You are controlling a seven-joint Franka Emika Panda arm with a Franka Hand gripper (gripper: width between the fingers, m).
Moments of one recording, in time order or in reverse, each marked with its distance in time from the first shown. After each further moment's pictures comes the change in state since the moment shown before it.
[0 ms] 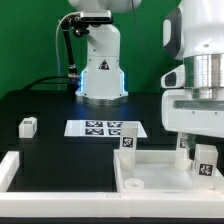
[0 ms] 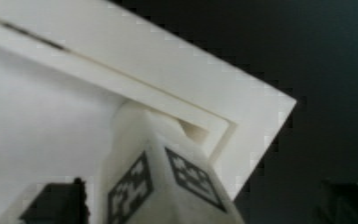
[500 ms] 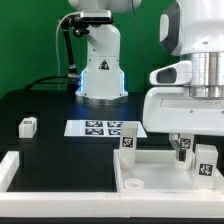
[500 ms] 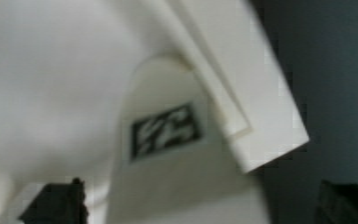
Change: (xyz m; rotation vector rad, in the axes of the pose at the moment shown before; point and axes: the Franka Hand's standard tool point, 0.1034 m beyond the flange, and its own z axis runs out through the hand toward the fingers) arm 0.020 -0.005 -0.004 -0.043 -0.045 -0.707
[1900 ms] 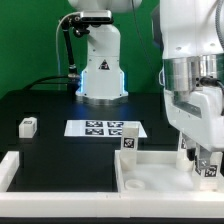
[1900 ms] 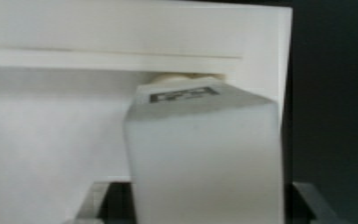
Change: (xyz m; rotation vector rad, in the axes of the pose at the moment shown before) arm -0.010 0.014 0.004 0.017 -0.100 1.299
